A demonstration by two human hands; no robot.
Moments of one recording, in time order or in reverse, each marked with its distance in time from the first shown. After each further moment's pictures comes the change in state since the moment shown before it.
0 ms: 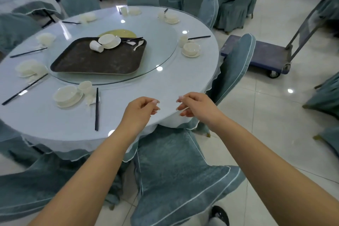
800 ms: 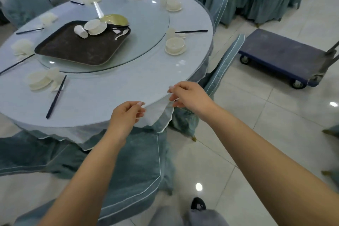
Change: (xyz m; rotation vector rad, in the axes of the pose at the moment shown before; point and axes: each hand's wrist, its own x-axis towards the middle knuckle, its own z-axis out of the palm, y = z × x) left_hand 0.054 0.058 0.274 -0.143 0.355 -0.248; right_hand 0.120 0.045 -0.274 -0.072 -0.275 -0.057
